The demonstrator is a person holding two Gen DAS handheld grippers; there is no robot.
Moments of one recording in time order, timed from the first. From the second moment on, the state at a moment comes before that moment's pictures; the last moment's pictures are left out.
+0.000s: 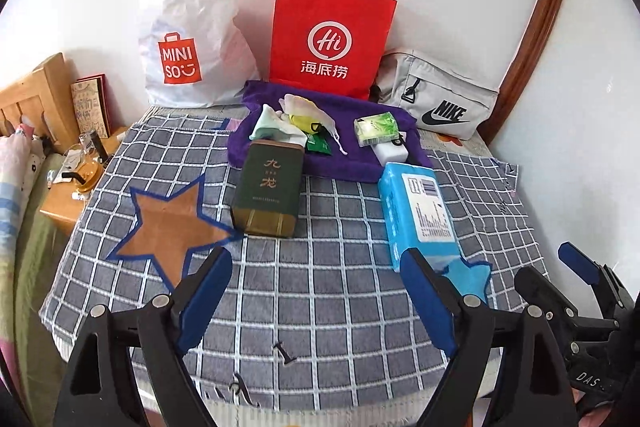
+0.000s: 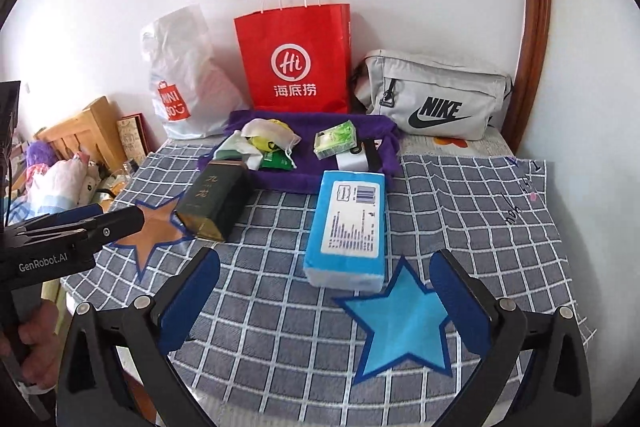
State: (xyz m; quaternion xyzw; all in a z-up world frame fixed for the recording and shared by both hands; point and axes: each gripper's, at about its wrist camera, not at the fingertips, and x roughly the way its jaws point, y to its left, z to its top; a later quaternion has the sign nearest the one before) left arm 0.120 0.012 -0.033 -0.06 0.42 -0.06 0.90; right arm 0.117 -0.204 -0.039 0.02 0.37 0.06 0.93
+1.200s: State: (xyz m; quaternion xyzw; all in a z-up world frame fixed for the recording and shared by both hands) left arm 0.005 -0.003 -0.003 -0.03 0.36 -0.02 0.93; right arm 0.001 -0.215 -0.005 0.02 0.33 0.05 0.94
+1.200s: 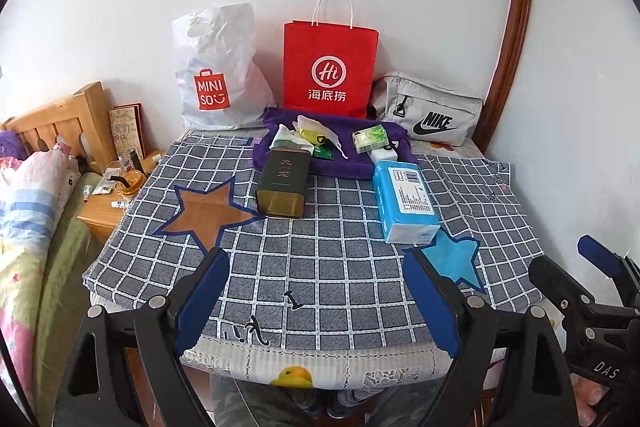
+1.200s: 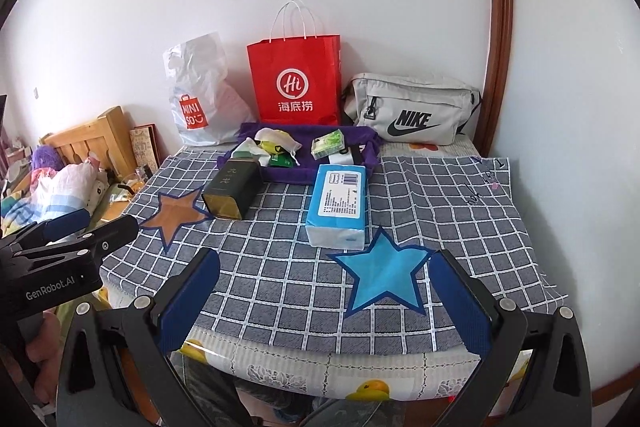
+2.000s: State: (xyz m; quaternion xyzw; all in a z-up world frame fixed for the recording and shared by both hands) left arm 0.004 -0.002 -0.005 -0.03 0.36 -0.02 0.93; right arm 0.001 -0.215 -0.009 0.02 0.34 0.05 0.94
